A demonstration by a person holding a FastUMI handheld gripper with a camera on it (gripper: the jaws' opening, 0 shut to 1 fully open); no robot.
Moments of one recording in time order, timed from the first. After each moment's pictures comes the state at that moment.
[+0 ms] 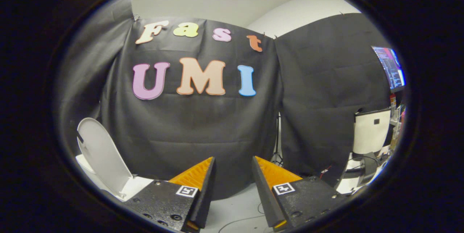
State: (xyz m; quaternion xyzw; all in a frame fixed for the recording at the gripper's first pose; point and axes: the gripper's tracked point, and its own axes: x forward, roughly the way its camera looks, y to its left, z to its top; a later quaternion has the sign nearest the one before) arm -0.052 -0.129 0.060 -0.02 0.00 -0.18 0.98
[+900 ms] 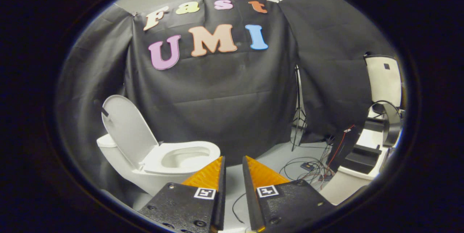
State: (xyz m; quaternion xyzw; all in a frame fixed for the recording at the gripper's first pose) arm -0.110 -0.151 -0.099 0.04 0.16 -0.05 0.98
